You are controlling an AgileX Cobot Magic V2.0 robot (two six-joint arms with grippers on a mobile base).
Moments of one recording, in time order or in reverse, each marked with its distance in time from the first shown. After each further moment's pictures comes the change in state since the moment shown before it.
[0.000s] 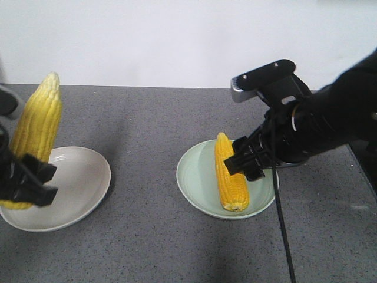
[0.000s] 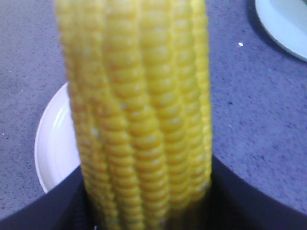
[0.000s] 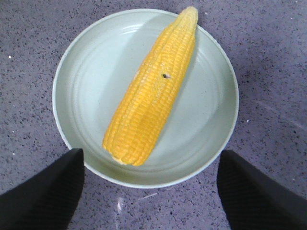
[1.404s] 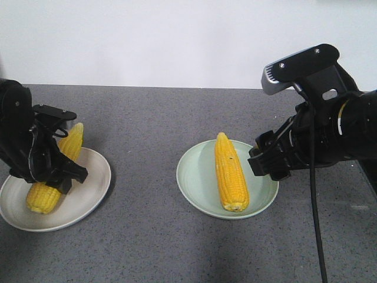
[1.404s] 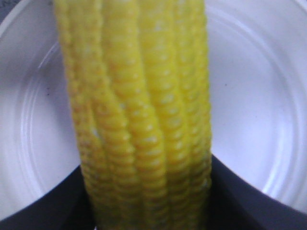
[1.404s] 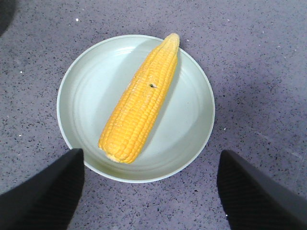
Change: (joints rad) left arm 0.237 0.651 -0.289 -0.146 0.188 0.122; right arm 0.000 -0.150 0.055 -0.028 -0.033 -0.008
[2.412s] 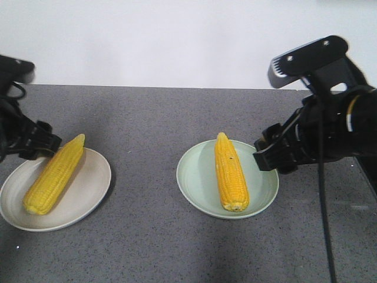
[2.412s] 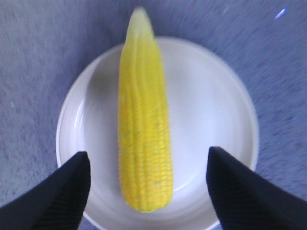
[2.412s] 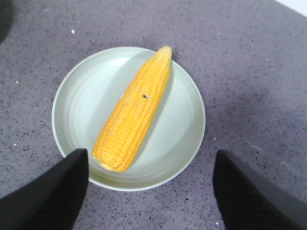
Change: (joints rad) left arm 0.000 -0.362 0.024 -0.039 -0.029 0.030; right arm 0.000 -0.037 0.001 -0.029 -0.023 0.004
